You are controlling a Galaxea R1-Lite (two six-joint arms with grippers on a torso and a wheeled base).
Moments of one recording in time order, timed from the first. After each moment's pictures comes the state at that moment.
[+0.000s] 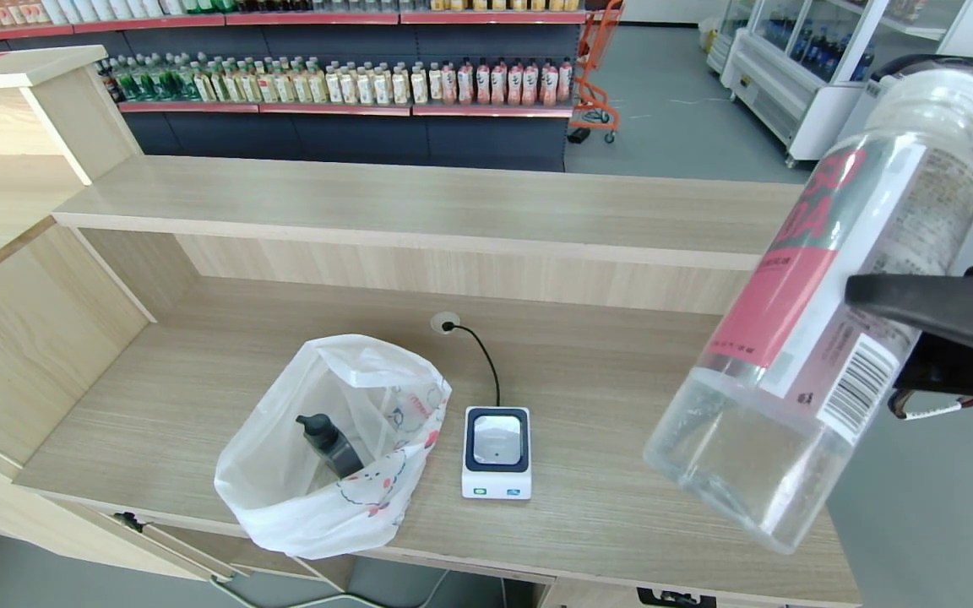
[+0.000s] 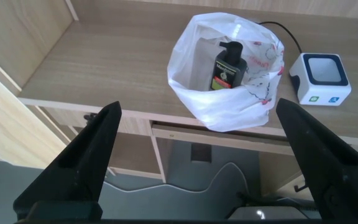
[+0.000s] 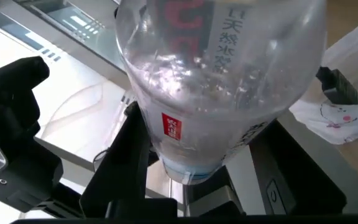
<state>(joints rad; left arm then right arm) 0.00 0.00 0.00 0.00 0.00 0.00 0.41 1.26 -0.66 -0.88 1.02 0.77</state>
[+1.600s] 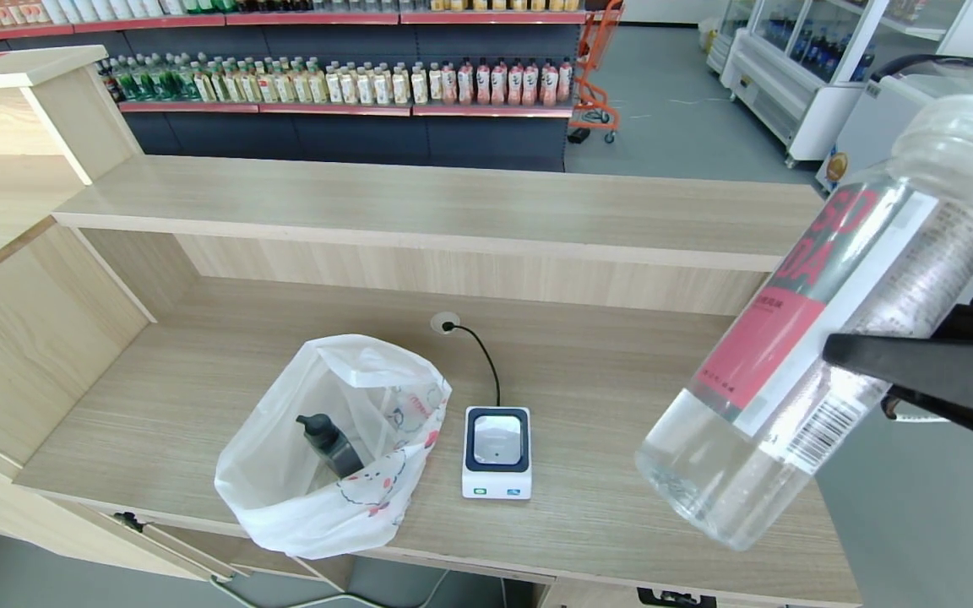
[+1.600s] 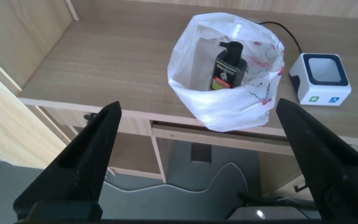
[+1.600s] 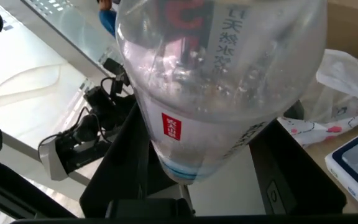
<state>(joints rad) 0.00 0.00 0.00 0.00 0.00 0.00 0.38 1.25 -0.60 -0.88 1.00 0.50</state>
